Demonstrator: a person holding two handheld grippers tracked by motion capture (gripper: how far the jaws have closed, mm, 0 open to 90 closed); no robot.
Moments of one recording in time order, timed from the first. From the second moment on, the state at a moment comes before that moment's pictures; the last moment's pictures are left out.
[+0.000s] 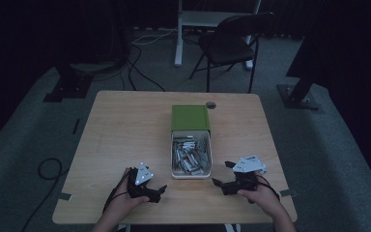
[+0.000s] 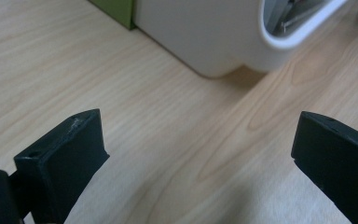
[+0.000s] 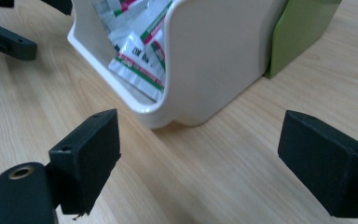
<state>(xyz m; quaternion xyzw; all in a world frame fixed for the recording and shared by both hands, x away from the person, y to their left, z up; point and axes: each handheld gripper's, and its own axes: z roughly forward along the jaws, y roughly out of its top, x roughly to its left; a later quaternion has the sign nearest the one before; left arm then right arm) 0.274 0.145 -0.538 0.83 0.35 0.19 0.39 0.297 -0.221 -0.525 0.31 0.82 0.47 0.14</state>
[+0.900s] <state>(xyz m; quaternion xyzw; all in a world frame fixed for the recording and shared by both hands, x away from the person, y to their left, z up) 0.304 0.129 -0.523 0.81 0.34 0.21 0.43 0.319 -0.211 -0.513 0.32 0.80 0.49 0.15</state>
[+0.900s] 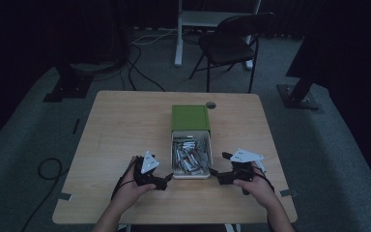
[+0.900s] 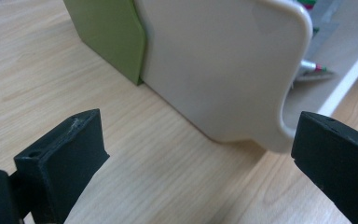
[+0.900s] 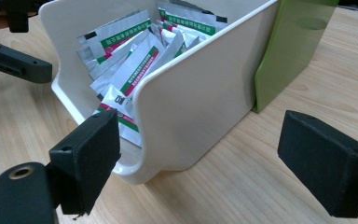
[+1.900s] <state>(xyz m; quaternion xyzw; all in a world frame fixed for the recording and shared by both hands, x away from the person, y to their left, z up) 0.323 0.126 -0.513 0.79 0.34 0.21 0.46 0.331 -0.210 -0.514 0.34 0.79 0.49 0.15</state>
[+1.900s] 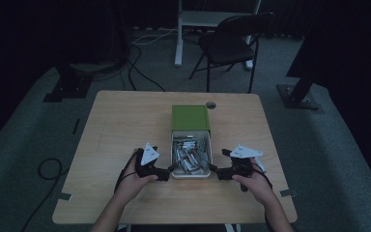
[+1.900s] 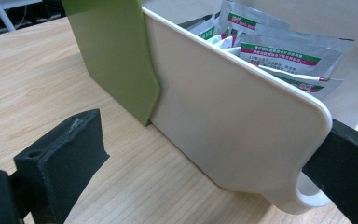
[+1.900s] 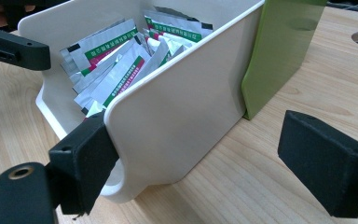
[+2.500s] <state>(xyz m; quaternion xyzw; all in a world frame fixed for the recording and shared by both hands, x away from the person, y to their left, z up) 0.335 0.125 -0.512 0.79 0.35 0.21 0.46 0.338 -0.209 -0.511 0.35 0.79 0.48 0.15</state>
